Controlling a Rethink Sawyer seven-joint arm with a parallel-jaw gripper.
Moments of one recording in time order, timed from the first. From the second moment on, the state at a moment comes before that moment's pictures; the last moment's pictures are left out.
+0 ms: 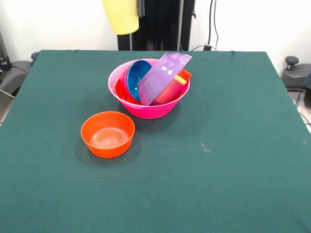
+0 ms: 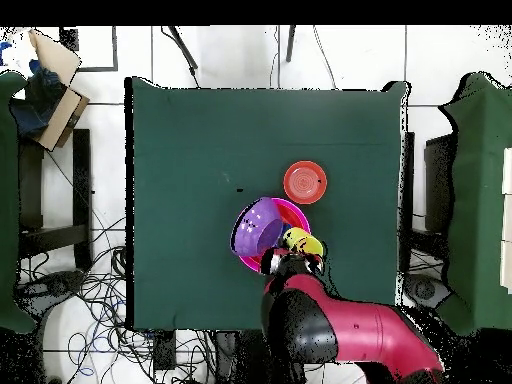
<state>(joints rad) -0.86 -1.21 0.55 2.35 -0.28 0.14 1.85</state>
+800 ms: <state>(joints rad) -0.64 -1.23 0.52 2.36 -0.23 0.16 1.85</state>
